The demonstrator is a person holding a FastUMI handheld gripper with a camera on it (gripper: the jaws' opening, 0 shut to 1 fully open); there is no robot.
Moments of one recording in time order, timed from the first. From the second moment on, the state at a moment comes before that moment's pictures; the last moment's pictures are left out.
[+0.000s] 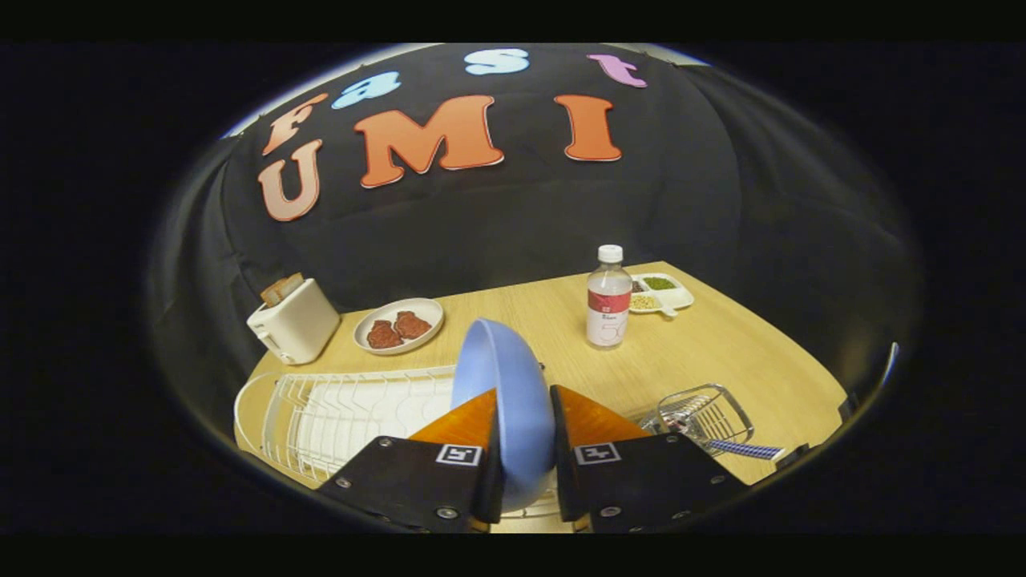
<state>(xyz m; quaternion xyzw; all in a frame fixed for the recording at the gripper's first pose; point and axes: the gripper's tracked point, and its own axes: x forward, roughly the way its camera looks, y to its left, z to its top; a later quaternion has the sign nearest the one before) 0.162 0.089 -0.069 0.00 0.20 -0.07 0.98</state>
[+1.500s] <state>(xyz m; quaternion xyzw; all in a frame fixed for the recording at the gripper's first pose) -0.012 0.142 -0.056 0.11 0.18 0.12 0.97</state>
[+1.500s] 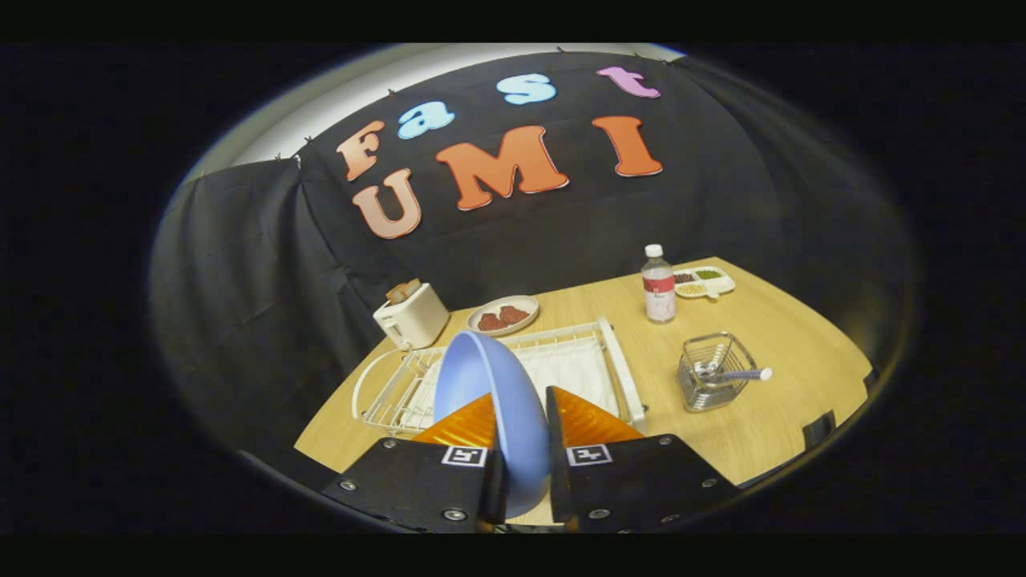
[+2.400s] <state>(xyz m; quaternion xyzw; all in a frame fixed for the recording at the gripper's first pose) -0.038 0.133 -0.211 0.29 0.29 0.16 0.90</state>
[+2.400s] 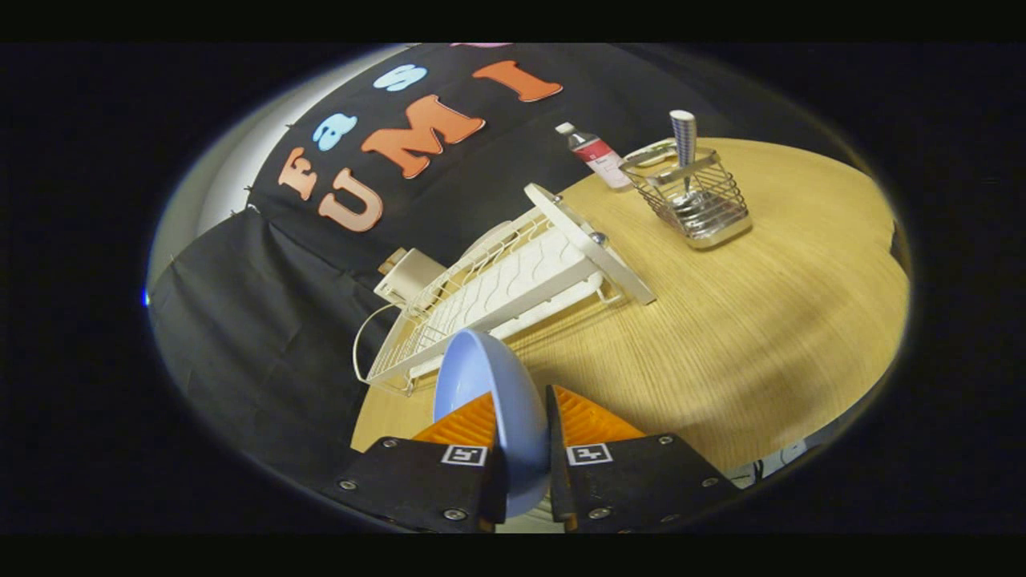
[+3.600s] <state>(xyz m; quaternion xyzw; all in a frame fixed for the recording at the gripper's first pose) 0.015 0.002 -0.149 0.13 0.19 0.02 0.97</state>
